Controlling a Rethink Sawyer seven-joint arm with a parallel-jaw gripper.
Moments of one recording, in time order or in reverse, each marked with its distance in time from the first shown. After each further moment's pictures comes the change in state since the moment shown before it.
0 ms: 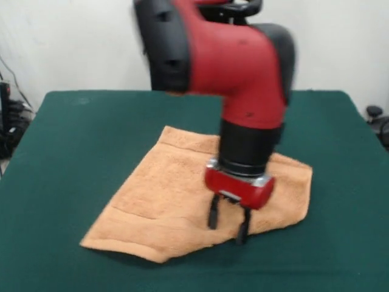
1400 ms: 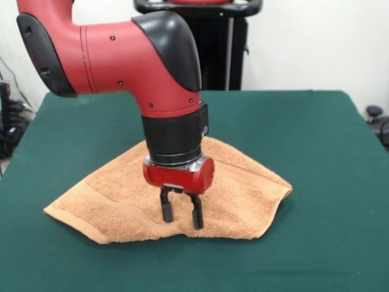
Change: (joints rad) arm -0.355 -0.012 0.275 0.160 -0.004 -0.001 -0.373
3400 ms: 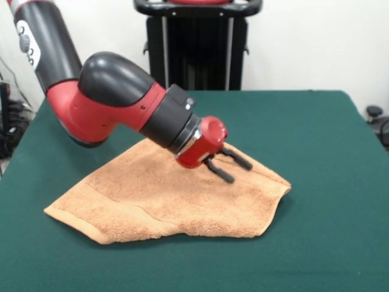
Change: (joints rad) arm -0.570 0.549 0.438 0.208 0.185 0.214 -0.604
